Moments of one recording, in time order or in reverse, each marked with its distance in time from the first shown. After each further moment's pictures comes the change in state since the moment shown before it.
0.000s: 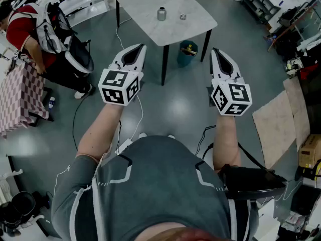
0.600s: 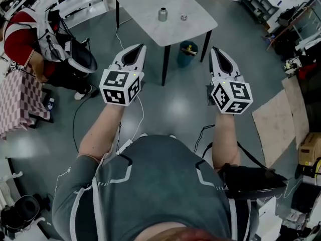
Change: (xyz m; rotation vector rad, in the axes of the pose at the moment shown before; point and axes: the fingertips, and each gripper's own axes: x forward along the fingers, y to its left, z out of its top) left arm -0.015 0.019 0.005 0.006 -0.005 0.010; right arm 0.007 0.021 0.008 0.054 -0.013 -0.010
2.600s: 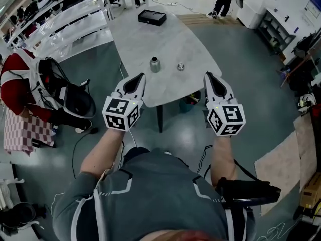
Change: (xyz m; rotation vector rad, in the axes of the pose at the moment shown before) left arm 0.336 0.047 0.019 0.046 0.058 0.080; right arm 0.265 -0.245 -0.019 0.031 -0.025 0.152
